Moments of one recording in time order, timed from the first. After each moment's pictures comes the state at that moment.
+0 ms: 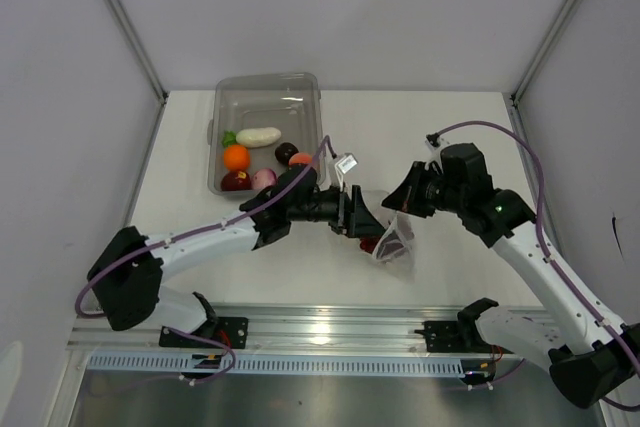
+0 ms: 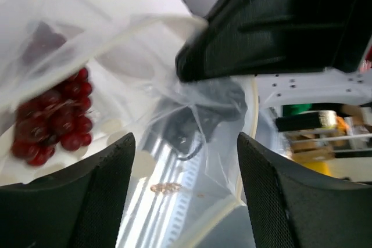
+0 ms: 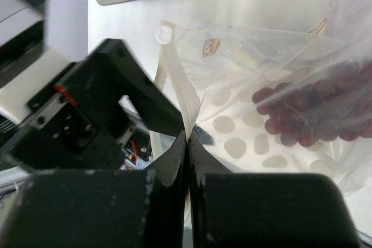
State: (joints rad) left arm -0.87 1.42 0.88 0.27 0.57 -0.79; right arm 0.50 1.01 1.06 -0.66 -0.31 0.73
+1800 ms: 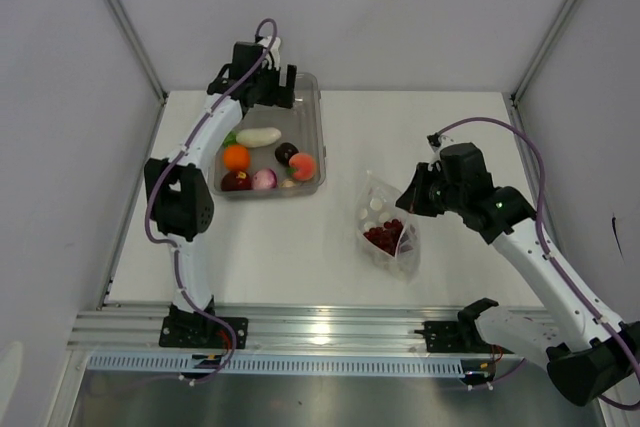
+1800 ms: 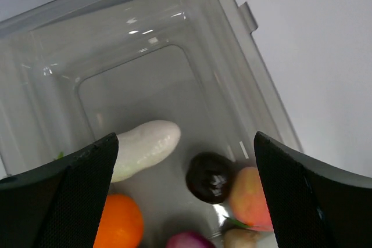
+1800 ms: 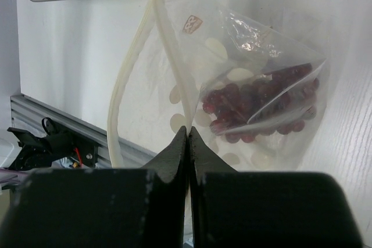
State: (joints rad) left arm -0.25 2.04 1.96 -0.51 0.06 -0.06; right arm 0.48 1.02 1.08 -0.75 -0.16 0.55
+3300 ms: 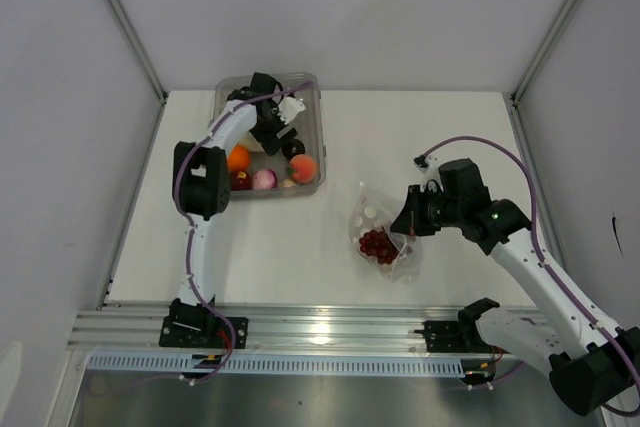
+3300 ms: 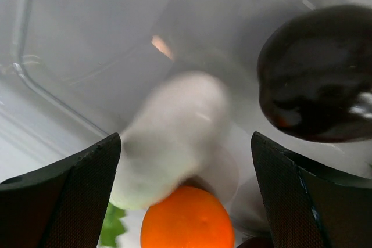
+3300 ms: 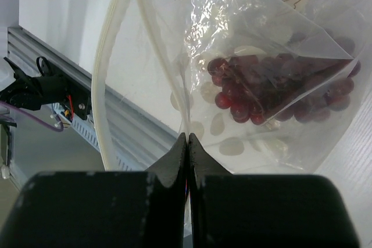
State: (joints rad) left arm -0.23 2.33 2.06 -0.82 0.04 0.70; right arm 0.46 0.97 0.93 -0.74 -0.39 0.41
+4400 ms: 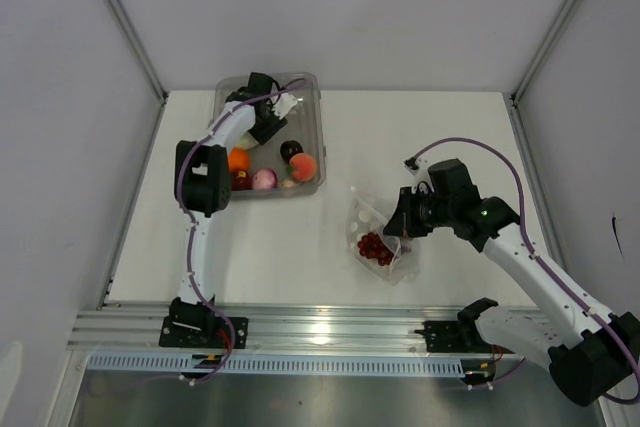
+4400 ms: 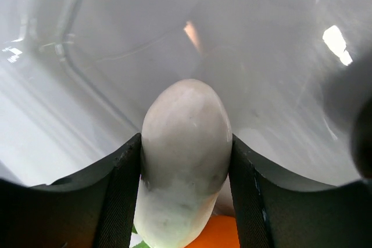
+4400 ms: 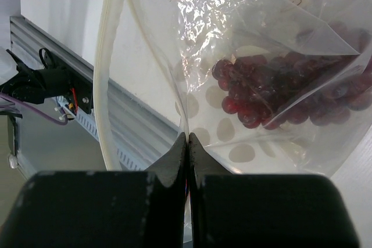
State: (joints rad) left arm -0.20 2.40 2.09 -0.73 -0.08 0.65; right arm 0.50 1.02 0.91 -0.70 -0.41 0.44
